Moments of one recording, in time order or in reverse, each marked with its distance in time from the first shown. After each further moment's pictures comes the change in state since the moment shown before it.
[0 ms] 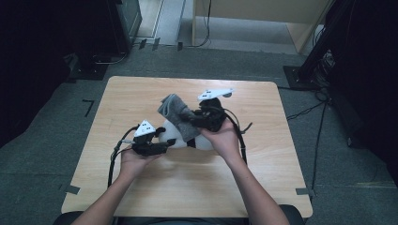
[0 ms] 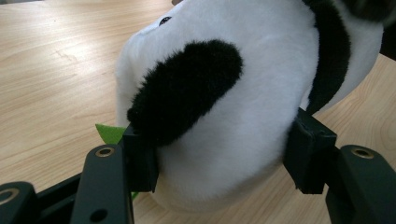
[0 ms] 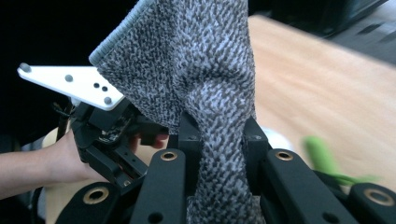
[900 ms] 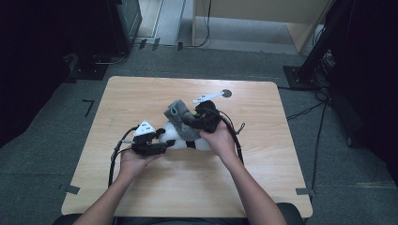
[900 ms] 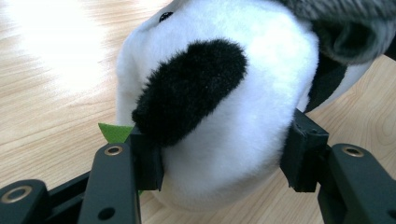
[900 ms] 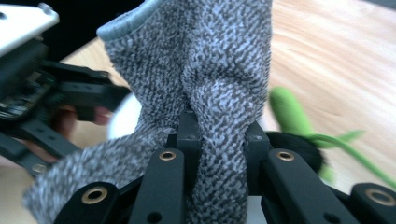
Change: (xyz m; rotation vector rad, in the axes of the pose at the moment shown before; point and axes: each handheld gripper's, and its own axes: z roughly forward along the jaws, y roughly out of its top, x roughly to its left) left arm 0.005 -0.002 0.002 0.029 -0.025 -0.032; right arm -0.031 -0.021 0.035 0.140 -0.105 0.042
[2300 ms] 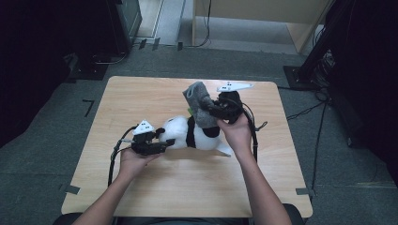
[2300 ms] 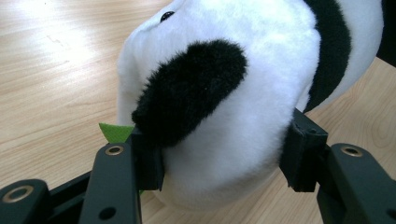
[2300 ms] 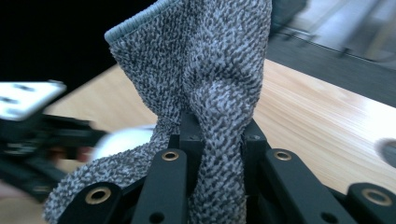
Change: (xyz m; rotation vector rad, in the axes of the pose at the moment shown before) left arm 0.002 0.000 0.000 -0.006 -0.010 -0.013; right arm -0.013 0.010 -0.069 -0.205 -0.113 0.018
